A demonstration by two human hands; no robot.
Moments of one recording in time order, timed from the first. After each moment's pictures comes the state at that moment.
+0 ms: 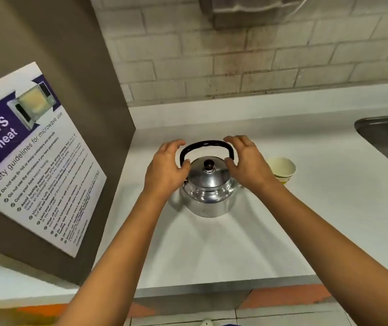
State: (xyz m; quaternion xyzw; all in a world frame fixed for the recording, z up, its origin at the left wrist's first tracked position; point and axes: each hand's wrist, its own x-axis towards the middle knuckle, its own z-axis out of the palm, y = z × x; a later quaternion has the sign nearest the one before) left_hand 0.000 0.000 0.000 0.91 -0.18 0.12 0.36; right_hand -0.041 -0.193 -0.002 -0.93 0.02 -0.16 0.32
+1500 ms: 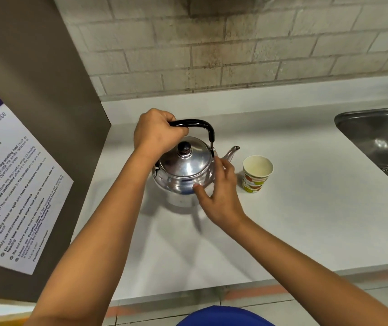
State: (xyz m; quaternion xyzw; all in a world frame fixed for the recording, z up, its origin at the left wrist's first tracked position) left_hand 0.039 -0.067 0.061 0.92 -0.08 0.07 0.38; right_hand -0.082 -0.171 -0.042 -0.87 0.08 -0.17 0.46
